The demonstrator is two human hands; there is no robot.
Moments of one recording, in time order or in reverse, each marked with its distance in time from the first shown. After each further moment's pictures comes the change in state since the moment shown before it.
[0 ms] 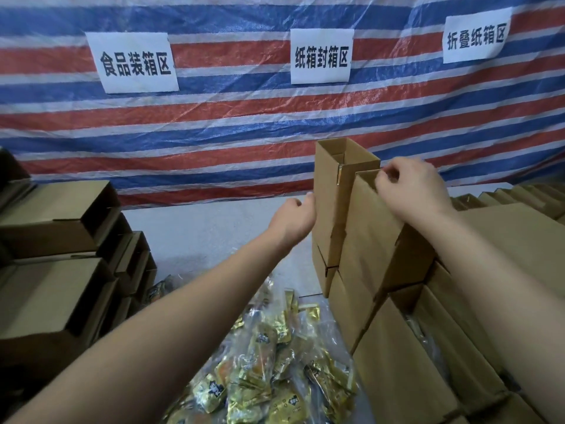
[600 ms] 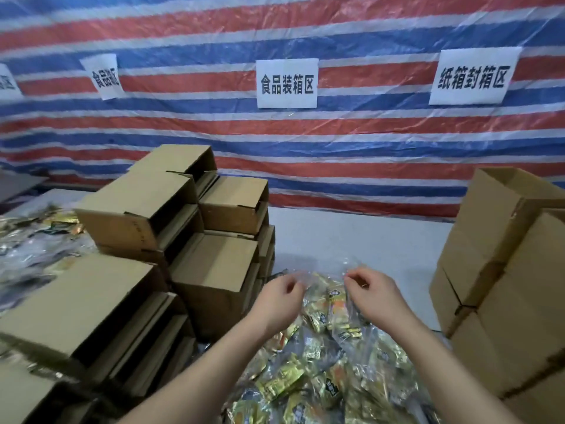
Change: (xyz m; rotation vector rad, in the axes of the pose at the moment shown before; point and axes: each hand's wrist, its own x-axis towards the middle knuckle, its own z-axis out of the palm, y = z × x) left_hand -0.145 -0.195 -0.208 0.149 0.228 -0.146; right_hand -0.164 -0.219 0.151 0.565 -0.611 -0.075
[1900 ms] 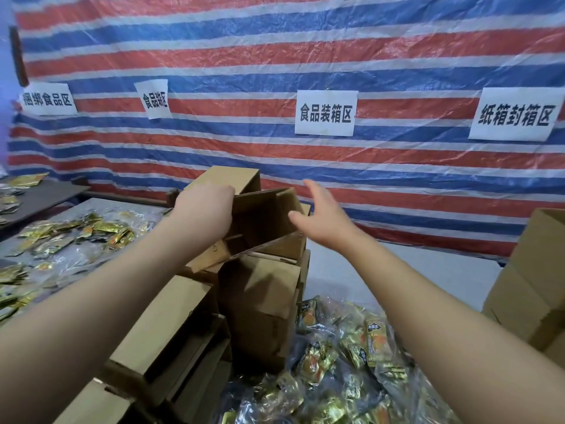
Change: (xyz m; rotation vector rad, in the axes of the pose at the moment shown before) left_hand 0.021 0.040 -0.268 1.021 0.424 0.029; right_hand 0.094 -0.233 0.064 -0.042 -0.067 -0.344
